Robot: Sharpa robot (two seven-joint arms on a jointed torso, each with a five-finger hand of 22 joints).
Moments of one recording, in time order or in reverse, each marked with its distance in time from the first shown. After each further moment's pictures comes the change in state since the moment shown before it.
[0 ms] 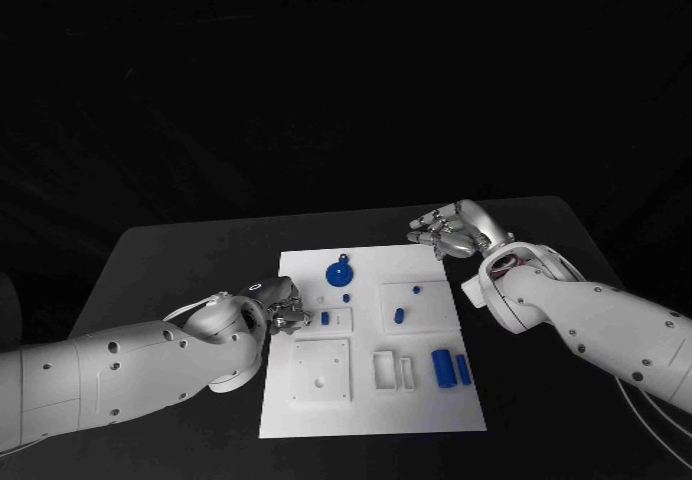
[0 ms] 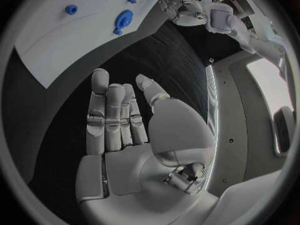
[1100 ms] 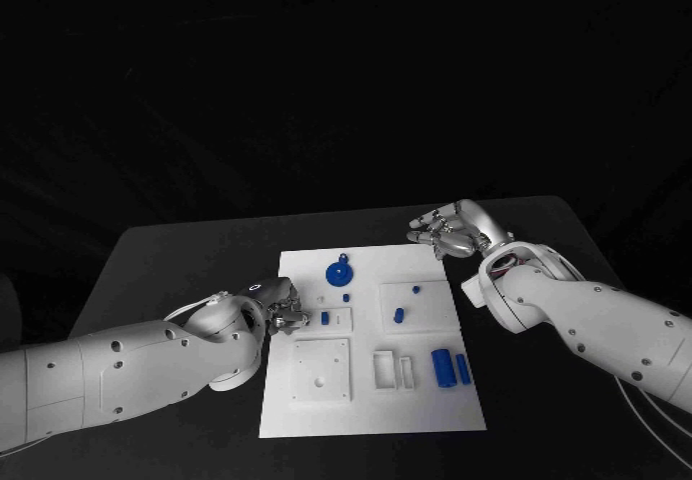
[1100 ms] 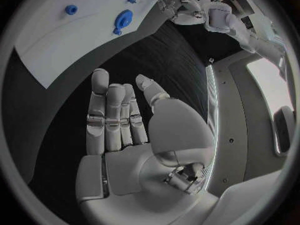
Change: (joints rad) left arm -0.006 0.008 0.002 -0.022 0.002 0.011 0.003; left_hand 0.000 0.000 0.000 0.000 -0.003 0.000 0.000 -0.002 0.001 -0.004 -0.001 0.006 0.004 0.001 0.002 0.007 0.003 0.000 0.000 0.000 0.008 0.001; right arm 0.000 0.001 0.000 -0.001 0.001 0.000 0.001; right_hand 0.000 0.000 0.002 0.003 0.004 0.000 0.000 0.000 0.000 0.000 0.000 0.000 0.000 0.000 0.000 0.000 0.000 0.000 0.000 0.000 0.000 0.001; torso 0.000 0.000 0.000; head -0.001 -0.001
